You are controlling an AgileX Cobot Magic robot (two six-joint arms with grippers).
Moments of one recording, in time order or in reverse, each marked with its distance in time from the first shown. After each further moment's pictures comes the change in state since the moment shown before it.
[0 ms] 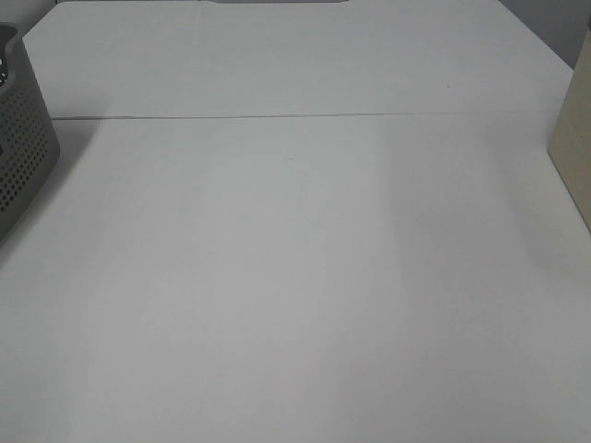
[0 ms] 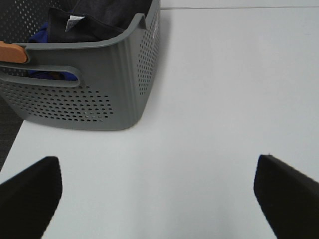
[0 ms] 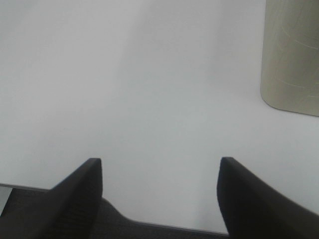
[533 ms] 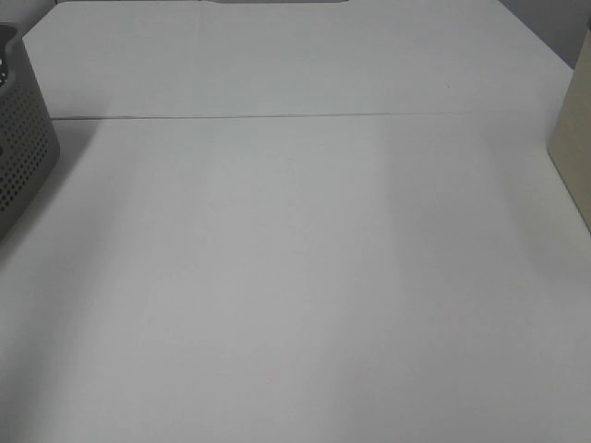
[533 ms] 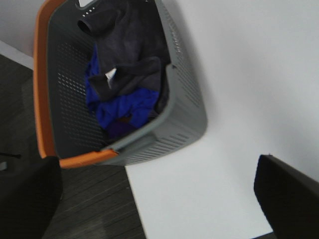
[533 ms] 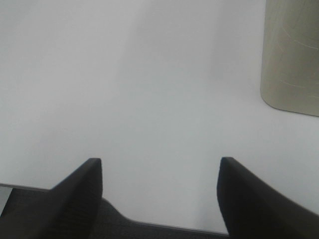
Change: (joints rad) left arm 0.000 0.761 -0.637 0.095 0.127 0.565; right arm 0.000 0.000 0.000 0.000 0.000 0.000
